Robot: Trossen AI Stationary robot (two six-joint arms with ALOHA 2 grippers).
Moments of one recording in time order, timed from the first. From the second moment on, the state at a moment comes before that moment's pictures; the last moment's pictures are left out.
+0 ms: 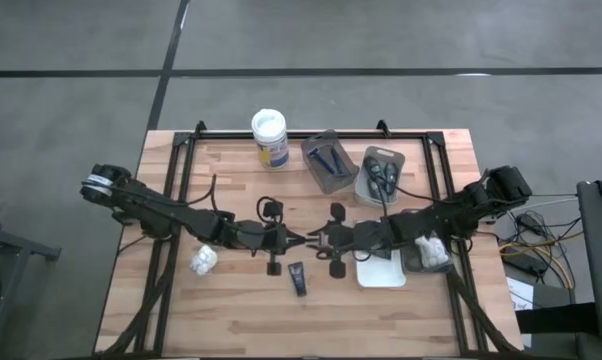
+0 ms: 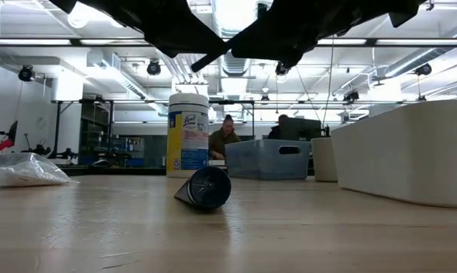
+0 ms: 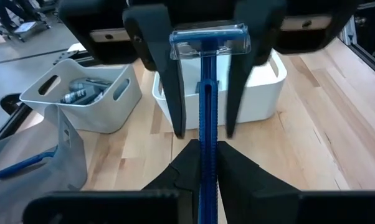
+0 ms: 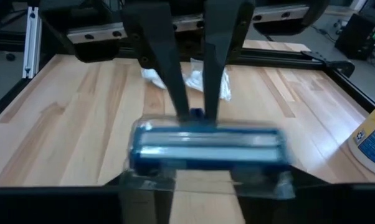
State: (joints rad) left arm -0.29 1.43 0.85 0.20 -0.34 0.03; right arm 0.28 1.58 0.85 0.38 0.33 0.07
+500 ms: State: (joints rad) left arm -0.28 1.43 0.85 0.20 -0.35 0.04; right arm 0.28 1.58 0.85 0.38 0.33 0.10
